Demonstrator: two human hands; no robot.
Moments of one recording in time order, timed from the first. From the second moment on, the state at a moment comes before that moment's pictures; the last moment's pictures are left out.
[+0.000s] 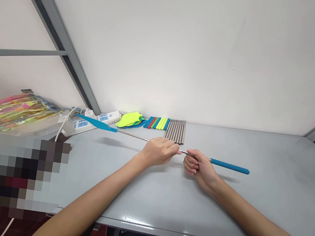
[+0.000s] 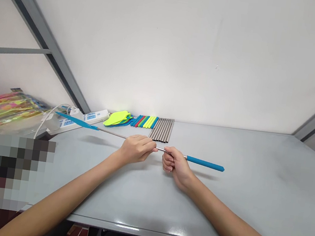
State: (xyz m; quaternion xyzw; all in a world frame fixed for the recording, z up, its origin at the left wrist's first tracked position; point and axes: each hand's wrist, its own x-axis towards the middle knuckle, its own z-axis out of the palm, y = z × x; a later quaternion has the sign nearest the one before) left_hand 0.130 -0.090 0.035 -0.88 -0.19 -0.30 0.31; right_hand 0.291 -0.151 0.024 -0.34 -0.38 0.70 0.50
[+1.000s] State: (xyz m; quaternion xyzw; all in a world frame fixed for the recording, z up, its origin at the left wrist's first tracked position) left_hand 0.113 -0.081 0.045 -0.88 -0.20 -0.29 0.31; right_hand 0.297 -0.150 0.034 -0.35 -0.44 0.65 0.51
